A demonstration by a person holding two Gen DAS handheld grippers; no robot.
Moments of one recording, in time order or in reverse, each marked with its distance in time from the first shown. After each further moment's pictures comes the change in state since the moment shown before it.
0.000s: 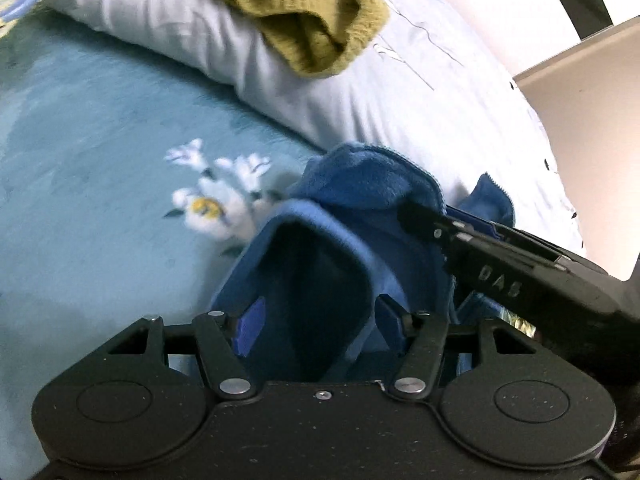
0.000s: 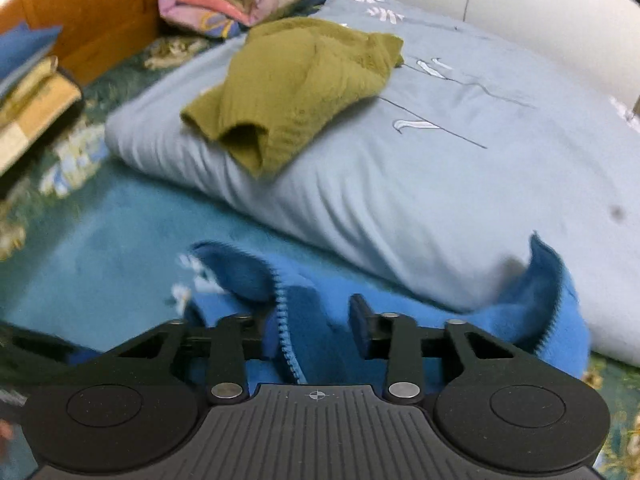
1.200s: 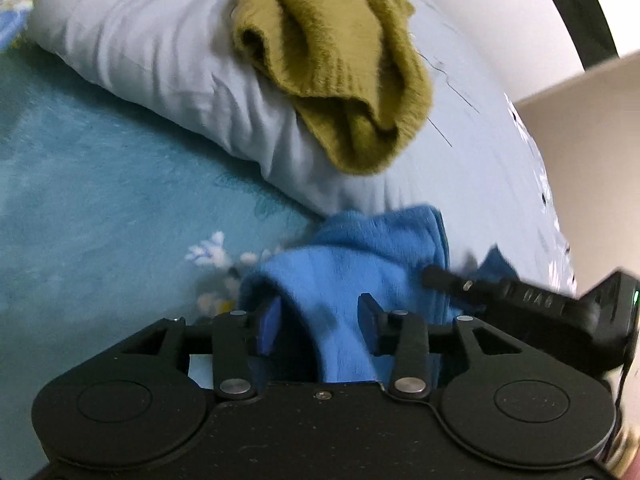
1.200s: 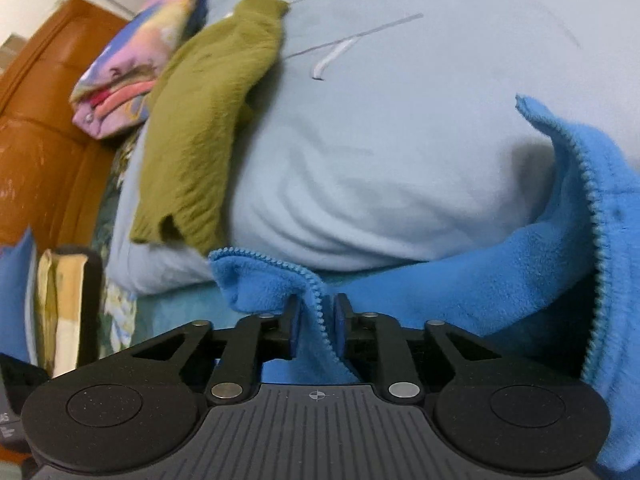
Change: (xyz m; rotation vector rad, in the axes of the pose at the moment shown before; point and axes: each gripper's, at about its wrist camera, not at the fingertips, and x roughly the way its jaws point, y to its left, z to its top) left arm -0.003 0.035 0.069 -0.005 -0.020 -0.018; right arm 0.069 -0.093 0.011 0.610 0.108 0.286
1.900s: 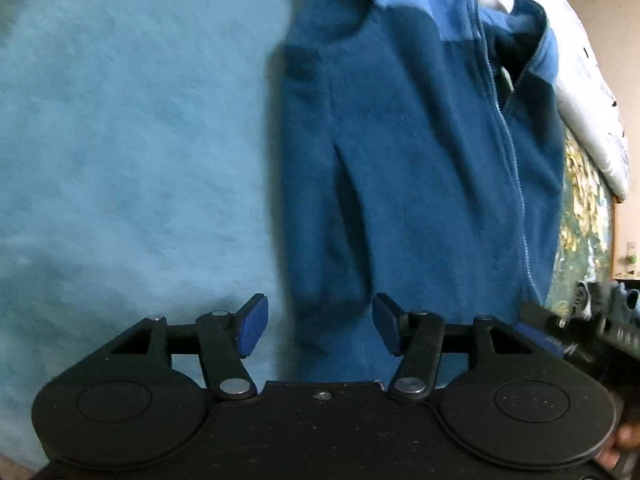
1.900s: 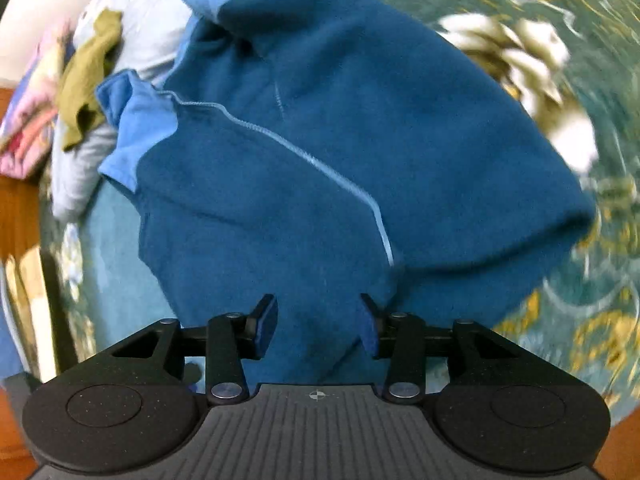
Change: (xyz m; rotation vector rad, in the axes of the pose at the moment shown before) left arm -0.048 0.013 -0.217 0.049 0.351 0.157; right arm -0.162 -0.056 -0.306 0.445 0.000 -0.189
